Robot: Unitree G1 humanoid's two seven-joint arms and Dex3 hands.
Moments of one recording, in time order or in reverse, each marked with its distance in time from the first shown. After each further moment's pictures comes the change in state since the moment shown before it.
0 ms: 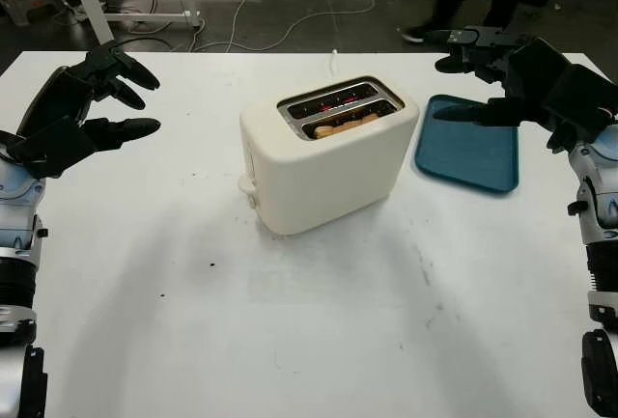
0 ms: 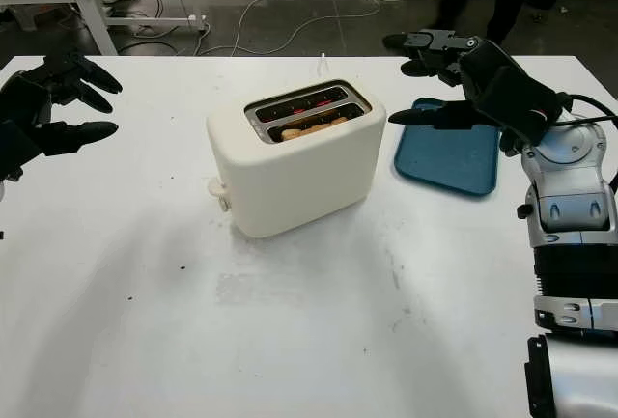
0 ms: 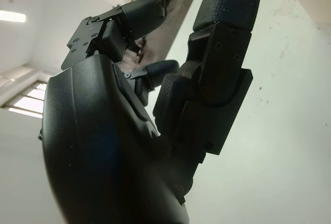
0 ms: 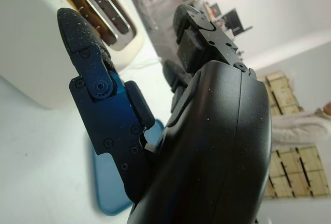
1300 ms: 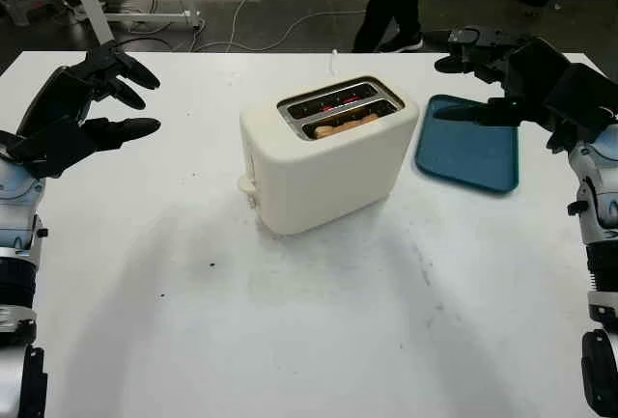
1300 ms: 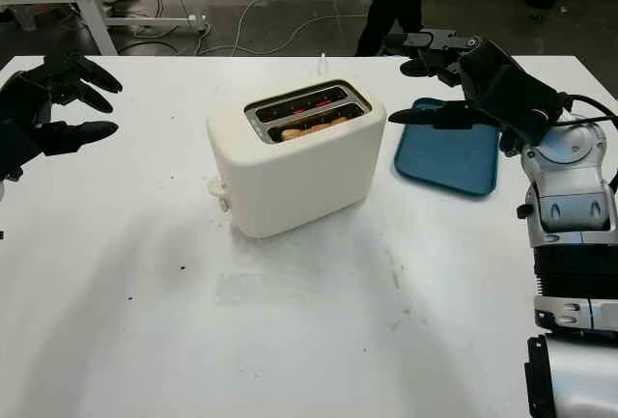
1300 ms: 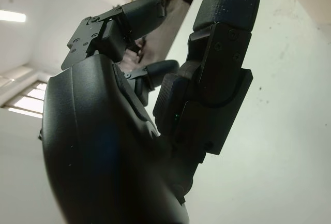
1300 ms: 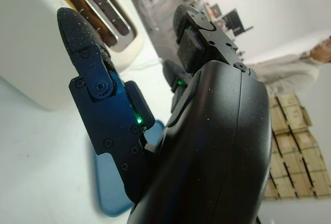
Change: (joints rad) left arm 0.000 0.000 0.000 -0.001 -0.001 0.002 0.000; right arm 0.000 0.000 0.000 0.000 0.010 0.005 0.000
